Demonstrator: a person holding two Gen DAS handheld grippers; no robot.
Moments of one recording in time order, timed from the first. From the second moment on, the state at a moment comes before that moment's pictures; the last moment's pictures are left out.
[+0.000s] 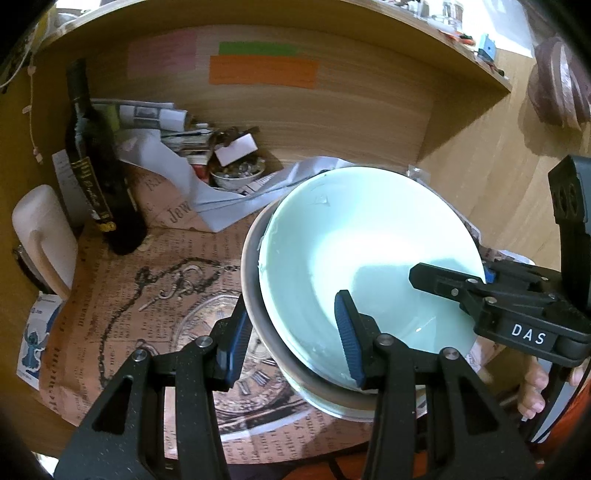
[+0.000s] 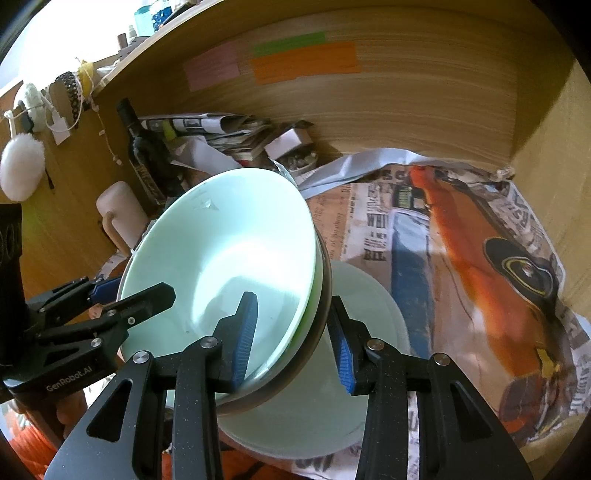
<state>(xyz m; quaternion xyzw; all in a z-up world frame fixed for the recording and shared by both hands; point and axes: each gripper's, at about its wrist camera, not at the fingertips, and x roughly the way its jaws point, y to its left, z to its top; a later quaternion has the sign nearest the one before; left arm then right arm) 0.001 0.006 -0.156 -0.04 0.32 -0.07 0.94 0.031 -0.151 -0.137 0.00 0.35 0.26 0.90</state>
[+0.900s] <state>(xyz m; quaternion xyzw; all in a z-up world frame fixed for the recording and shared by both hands) 0.020 -0.022 -0.183 -0.04 0.37 -0.08 0.92 0.044 -0.178 -0.166 0.02 0.38 0.25 0.89</state>
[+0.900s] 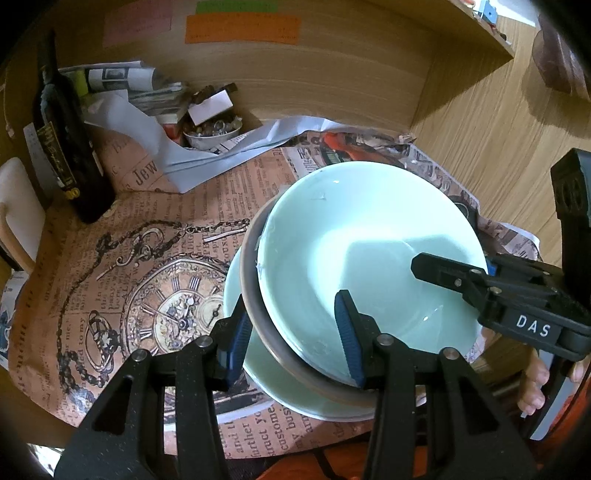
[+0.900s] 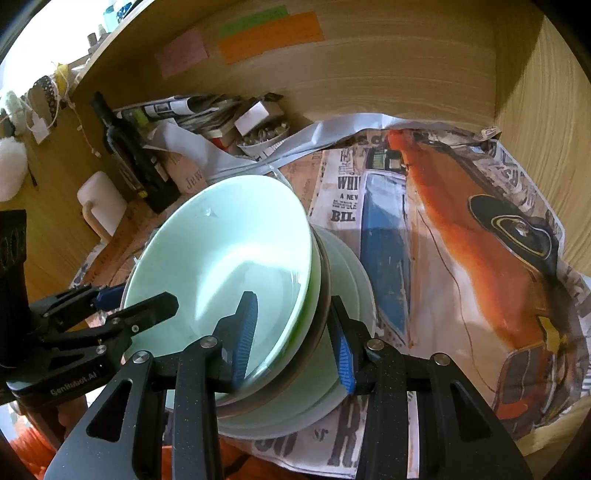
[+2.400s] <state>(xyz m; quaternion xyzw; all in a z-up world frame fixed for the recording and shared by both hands) -0.111 -0.029 -0.102 0.00 0.05 0.00 1.00 -0.083 -0.208 -0.092 0.01 0.08 0.24 0.97</state>
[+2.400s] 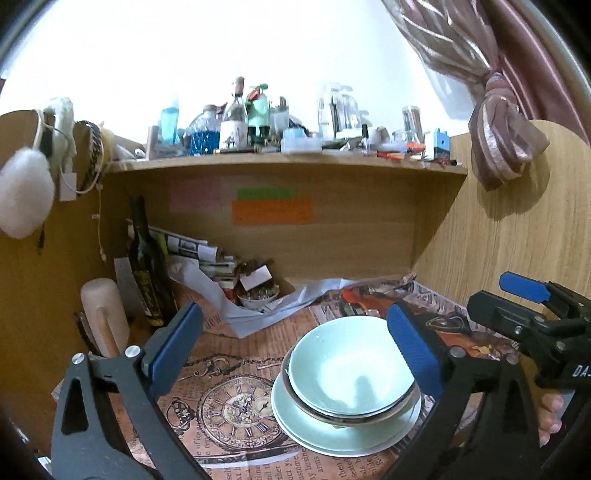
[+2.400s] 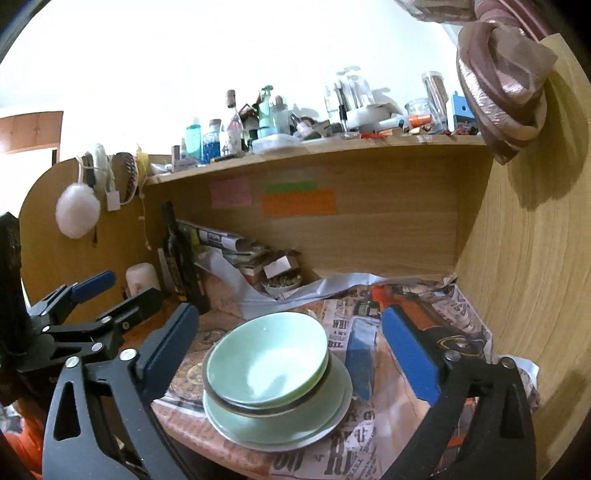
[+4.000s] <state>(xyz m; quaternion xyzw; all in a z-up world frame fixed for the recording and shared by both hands) -0.117 -0.035 -0.103 -0.01 0.04 0.00 1.00 -0.088 -0.209 -0.091 0.03 0.06 0.23 0.97</state>
